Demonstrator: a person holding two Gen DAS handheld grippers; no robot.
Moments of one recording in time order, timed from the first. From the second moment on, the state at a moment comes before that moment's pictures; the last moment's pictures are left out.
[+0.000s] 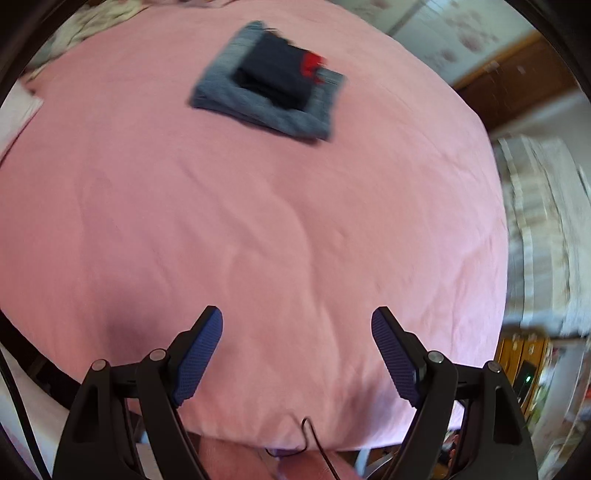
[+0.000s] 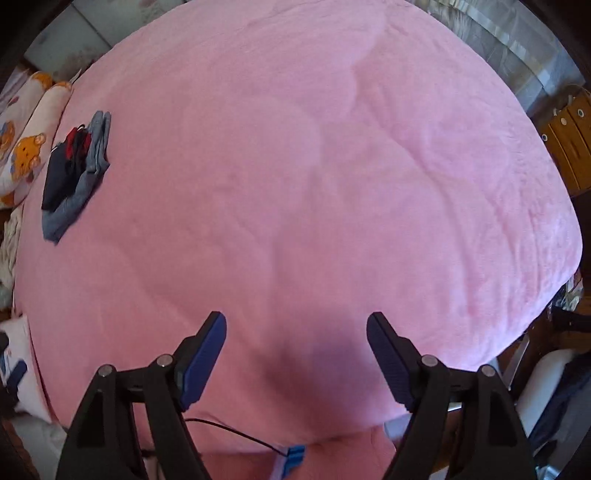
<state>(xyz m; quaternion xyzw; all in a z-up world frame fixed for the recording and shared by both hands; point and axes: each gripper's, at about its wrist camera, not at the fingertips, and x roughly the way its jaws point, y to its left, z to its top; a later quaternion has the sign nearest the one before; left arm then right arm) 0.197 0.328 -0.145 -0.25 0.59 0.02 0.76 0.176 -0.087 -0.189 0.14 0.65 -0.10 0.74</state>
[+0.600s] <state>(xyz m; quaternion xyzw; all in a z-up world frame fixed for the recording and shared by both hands) 0.084 0.066 -0.073 -0.11 0.56 0.03 0.82 0.073 -0.193 -0.106 0.12 0.63 0.01 0.76</state>
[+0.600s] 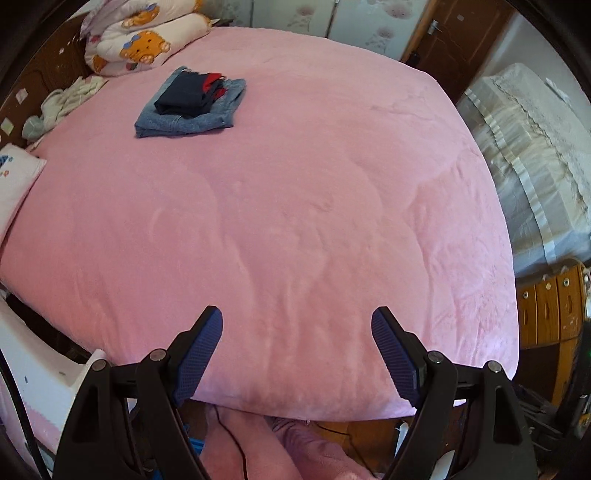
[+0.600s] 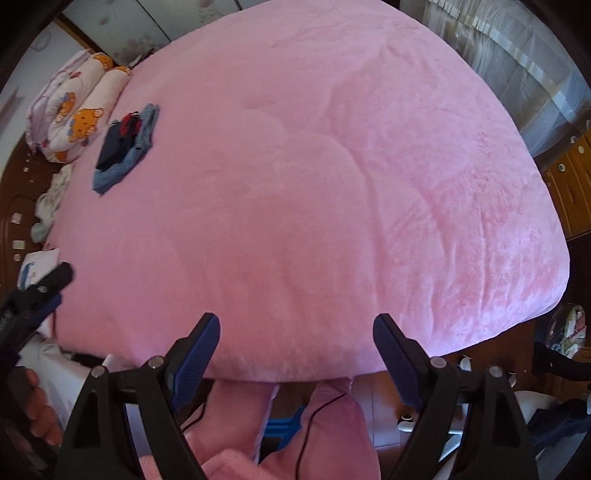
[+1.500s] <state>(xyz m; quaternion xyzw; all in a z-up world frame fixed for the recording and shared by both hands) 0.045 -0.001 -0.015 -0.08 0.51 0.04 0.86 0.050 -0.207 -0.029 0.05 0.57 0.04 0.82</state>
